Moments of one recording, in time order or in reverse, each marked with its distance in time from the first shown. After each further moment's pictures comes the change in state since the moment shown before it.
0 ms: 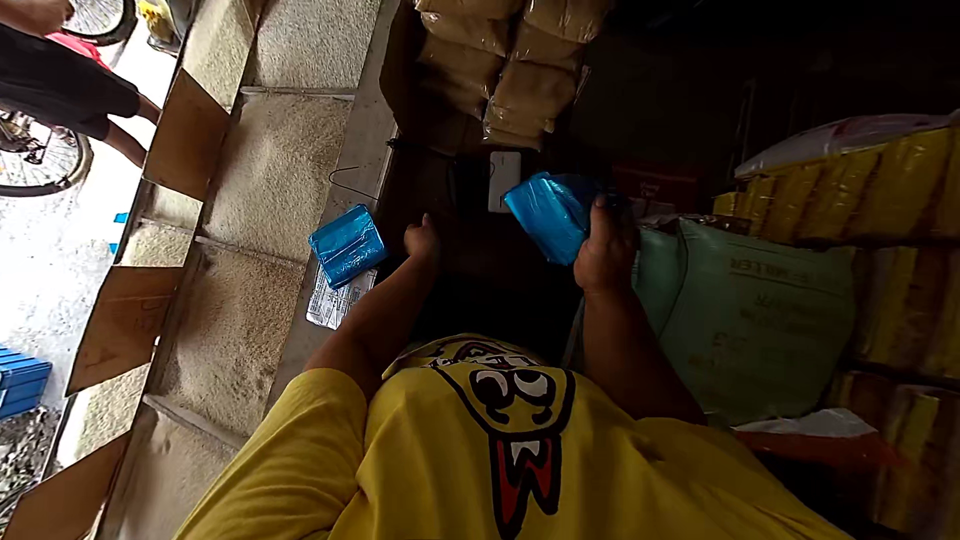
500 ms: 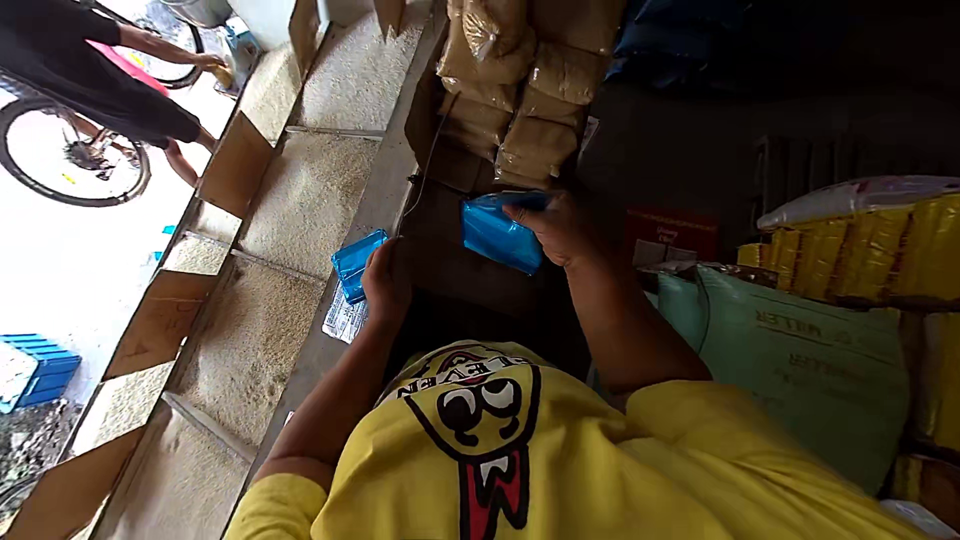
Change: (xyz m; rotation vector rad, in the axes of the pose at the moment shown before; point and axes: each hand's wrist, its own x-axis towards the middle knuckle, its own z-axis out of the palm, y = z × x) left_hand -0.094 0.016 -0.120 0.171 0.237 1.041; right_hand 0.069 -0.025 0.054 0.059 -0.525 0.242
